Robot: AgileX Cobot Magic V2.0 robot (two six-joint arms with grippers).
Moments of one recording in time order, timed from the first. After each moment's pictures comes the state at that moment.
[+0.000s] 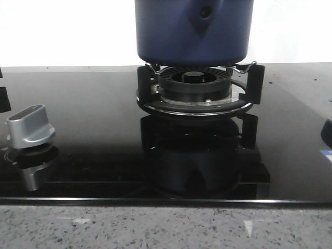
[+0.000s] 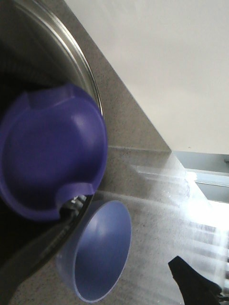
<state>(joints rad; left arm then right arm) -0.42 1.83 -1.50 -1.61 0.79 1.73 -0.37 1.32 -1.38 0.07 1.02 -0.04</state>
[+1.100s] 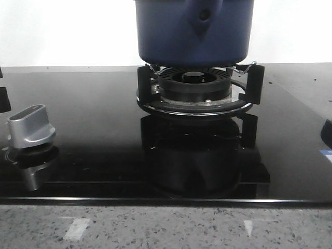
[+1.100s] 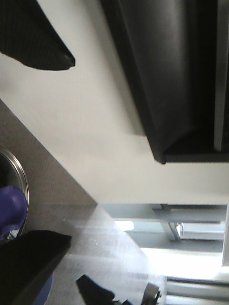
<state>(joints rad) -0.08 1.50 -1.50 -1.60 0.92 1.58 -0.37 1.31 -1.38 0.37 1.02 -0.08</state>
